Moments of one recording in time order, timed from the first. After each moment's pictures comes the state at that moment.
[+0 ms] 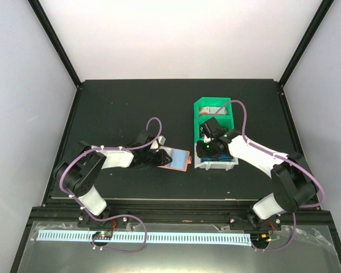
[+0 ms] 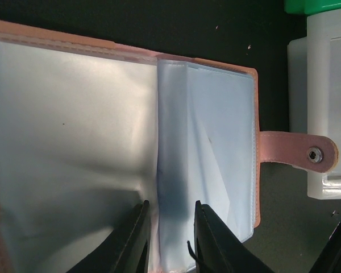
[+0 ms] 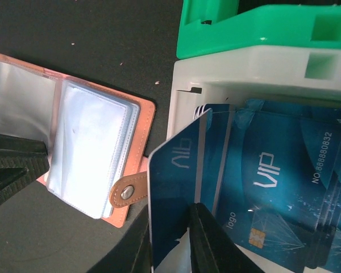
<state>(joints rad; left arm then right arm) -0.58 1.65 0.66 0.08 0.46 -0.65 0.61 1.51 0.95 -0.59 -0.14 0.57</state>
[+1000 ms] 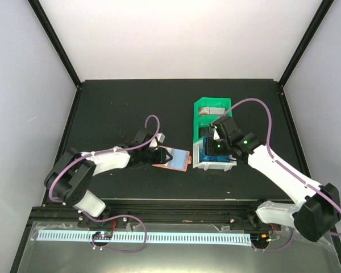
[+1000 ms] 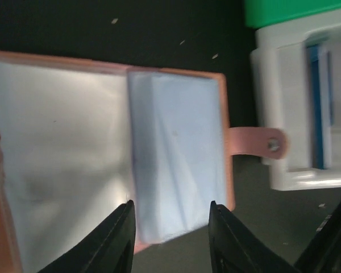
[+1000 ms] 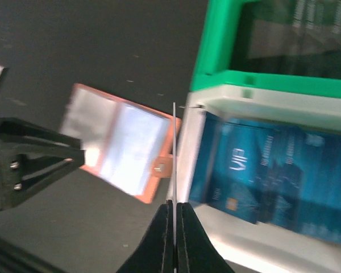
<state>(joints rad) -0.59 1.56 0.68 -0.03 0.42 -0.62 0.61 1.23 0.97 -0.72 -0.05 0.53</state>
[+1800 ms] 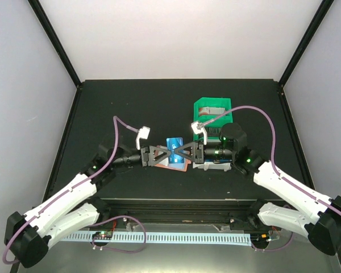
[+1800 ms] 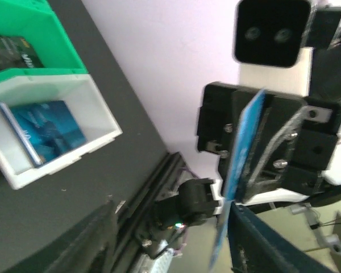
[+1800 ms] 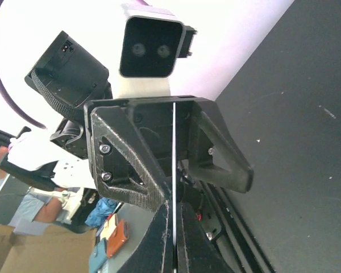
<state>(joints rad) -0.62 0.85 0.58 0.06 0.69 -0.88 0.74 1.03 0.78 0.02 -0.73 0.74</state>
